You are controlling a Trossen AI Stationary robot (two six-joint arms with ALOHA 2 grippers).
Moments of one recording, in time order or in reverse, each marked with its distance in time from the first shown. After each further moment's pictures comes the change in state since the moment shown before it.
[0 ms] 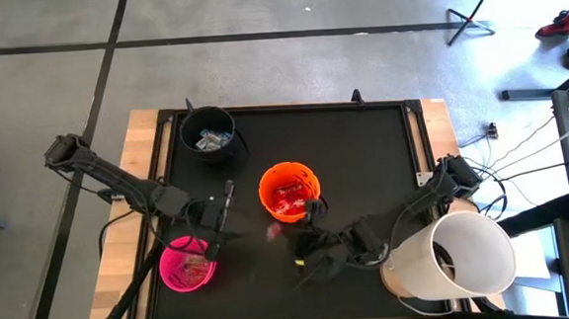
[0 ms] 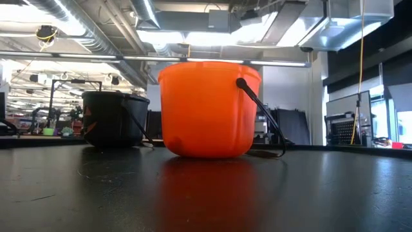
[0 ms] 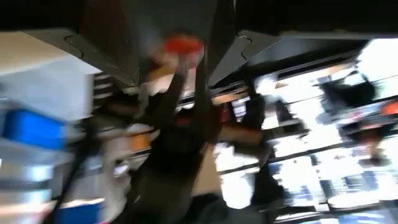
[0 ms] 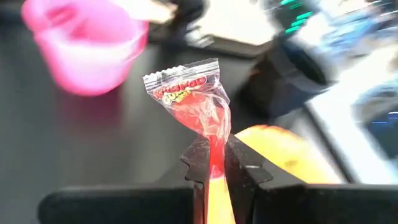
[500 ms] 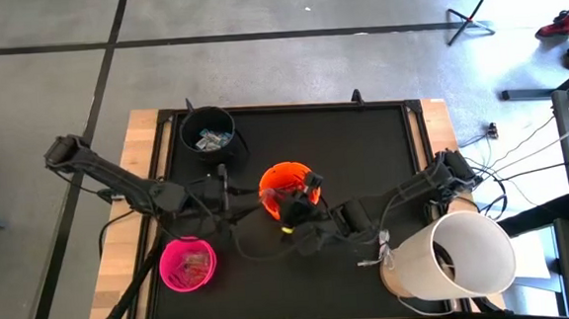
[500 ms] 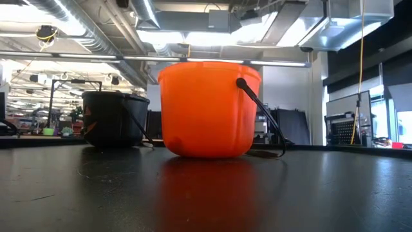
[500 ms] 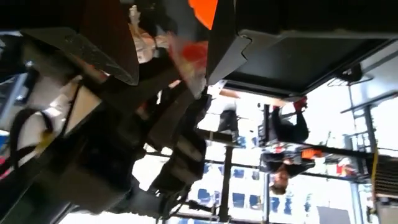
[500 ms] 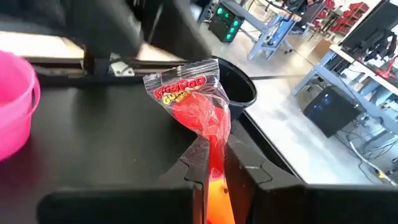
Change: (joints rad) left arm 0.022 0.018 0.000 0.105 -0.329 -0.273; right arm -0.103 0.000 0.060 0.044 0.191 -0.006
